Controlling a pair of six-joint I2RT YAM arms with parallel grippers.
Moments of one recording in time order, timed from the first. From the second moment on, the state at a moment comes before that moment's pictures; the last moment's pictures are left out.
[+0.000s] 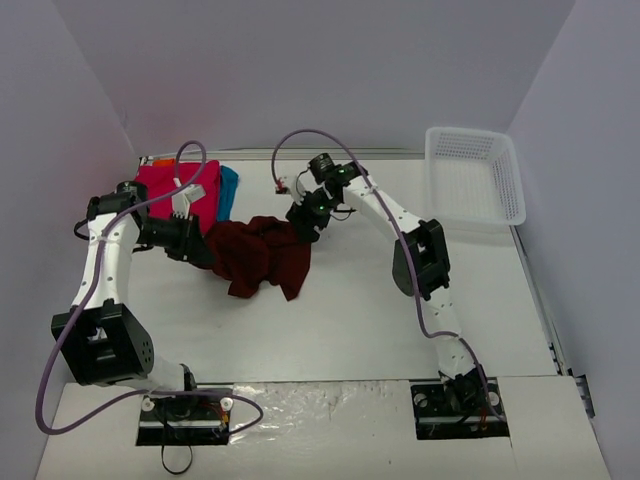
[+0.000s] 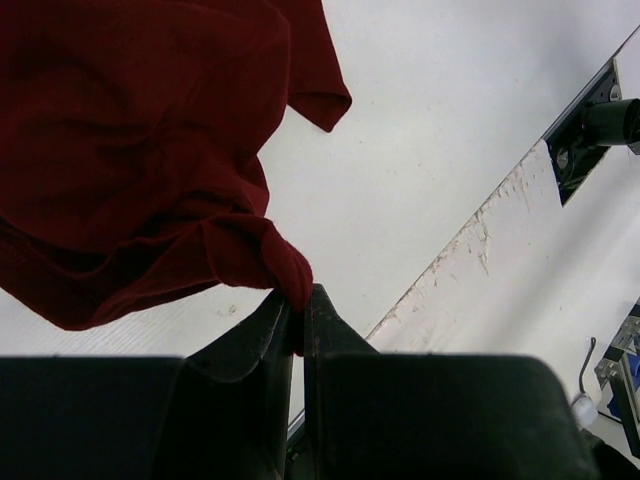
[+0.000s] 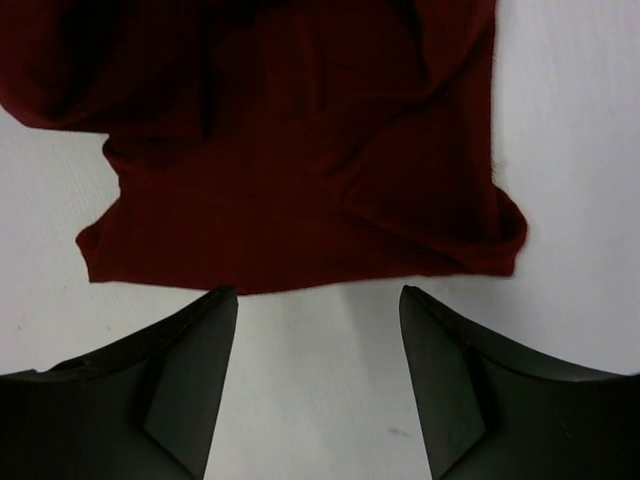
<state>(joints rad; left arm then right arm) 0.19 1.46 1.38 -1.28 0.86 0.54 0.55 2.37 2.19 -0.96 -0.55 -0.55</state>
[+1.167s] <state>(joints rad) 0.22 1.40 1.30 -1.23 0.87 0.51 0.70 2.58 2.34 -0.82 -0.32 -0.58</state>
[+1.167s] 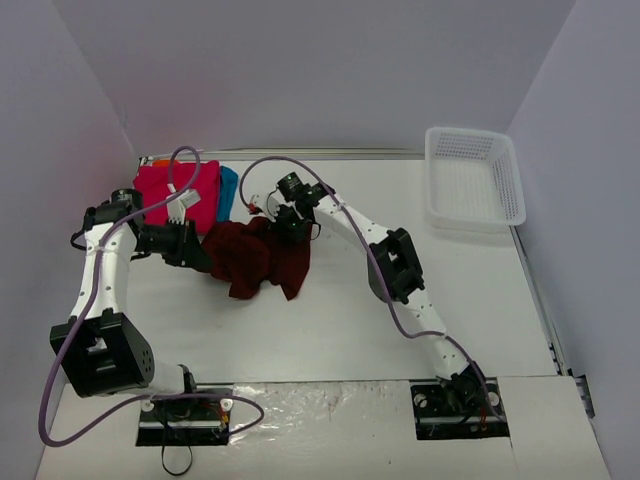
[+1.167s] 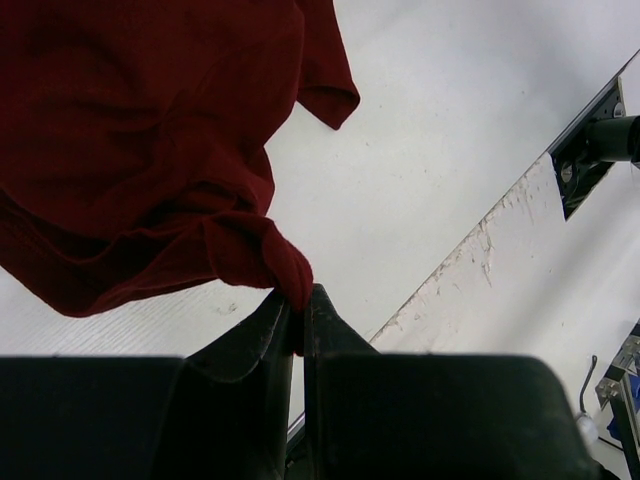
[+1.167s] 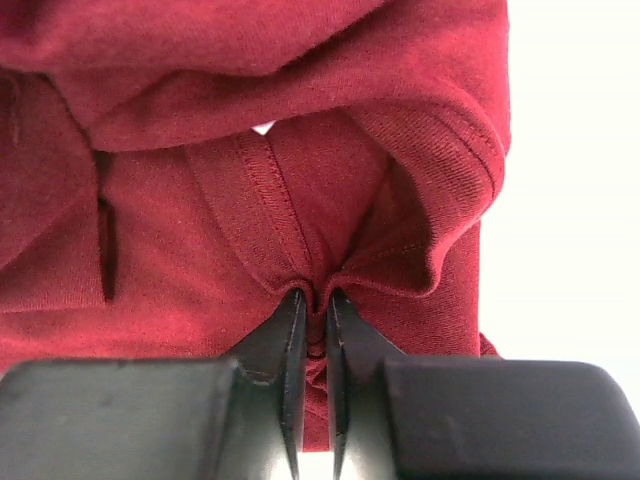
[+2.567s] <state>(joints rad) 0.31 1.45 1.64 -1.41 0.96 0.74 0.03 1.82 1.83 -1.12 -0.52 -0.59</state>
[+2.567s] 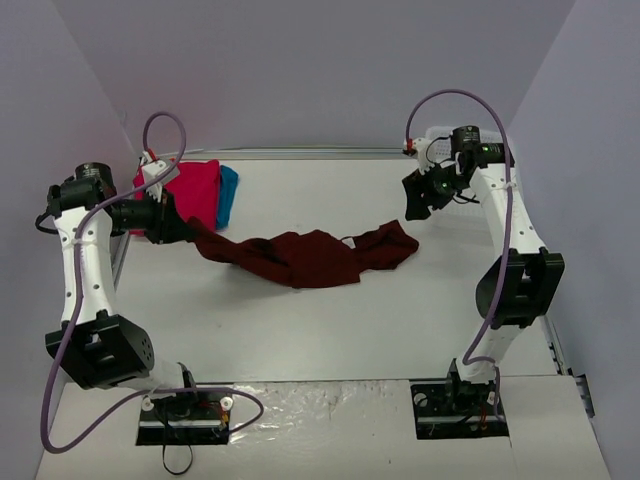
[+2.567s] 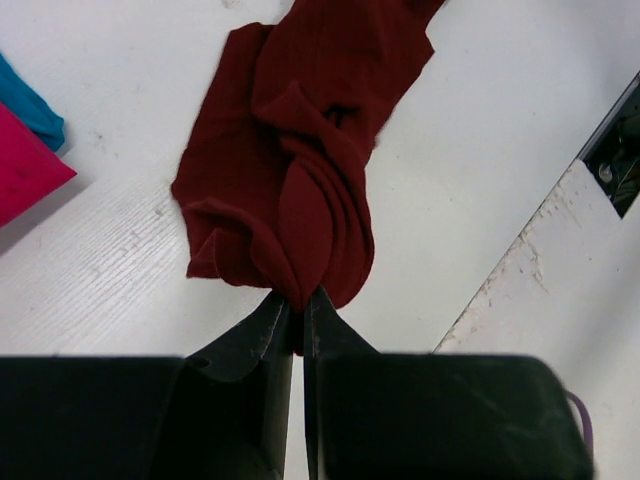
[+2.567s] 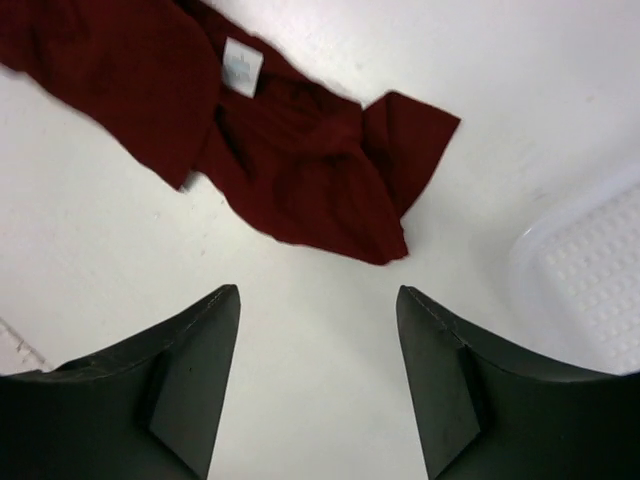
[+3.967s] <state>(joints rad) 0.30 1.42 1.34 -1.41 1.06 0.90 0.09 2.15 1.82 -0.90 -0.05 -0.35</state>
